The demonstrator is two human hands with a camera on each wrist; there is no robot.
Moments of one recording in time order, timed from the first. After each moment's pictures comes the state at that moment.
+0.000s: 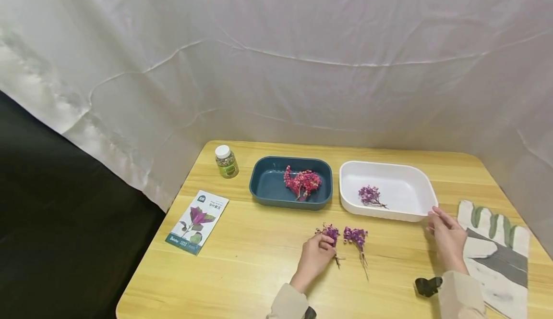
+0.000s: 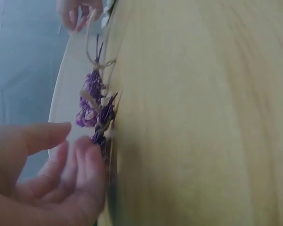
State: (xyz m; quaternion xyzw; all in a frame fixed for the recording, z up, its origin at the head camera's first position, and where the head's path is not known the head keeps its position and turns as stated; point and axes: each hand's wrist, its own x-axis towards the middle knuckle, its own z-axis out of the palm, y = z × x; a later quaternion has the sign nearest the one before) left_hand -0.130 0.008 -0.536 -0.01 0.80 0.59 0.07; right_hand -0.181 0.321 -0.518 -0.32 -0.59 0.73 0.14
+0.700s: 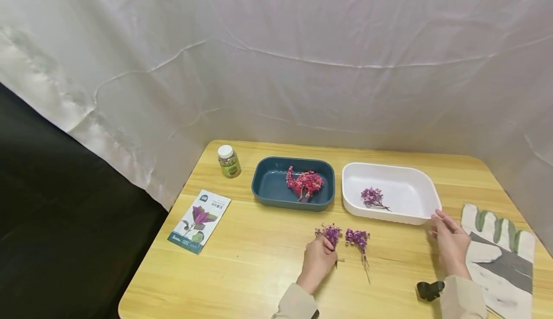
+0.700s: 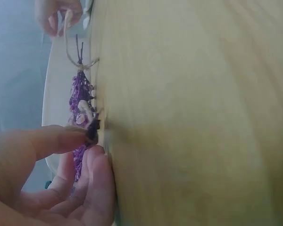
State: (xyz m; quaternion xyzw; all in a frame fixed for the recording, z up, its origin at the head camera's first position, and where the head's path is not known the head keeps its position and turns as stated) left_hand -0.125 0.015 -0.533 -0.04 0.84 0.54 0.05; right_hand -0.181 0.318 -0.519 -0.32 -0.57 0.74 0.14
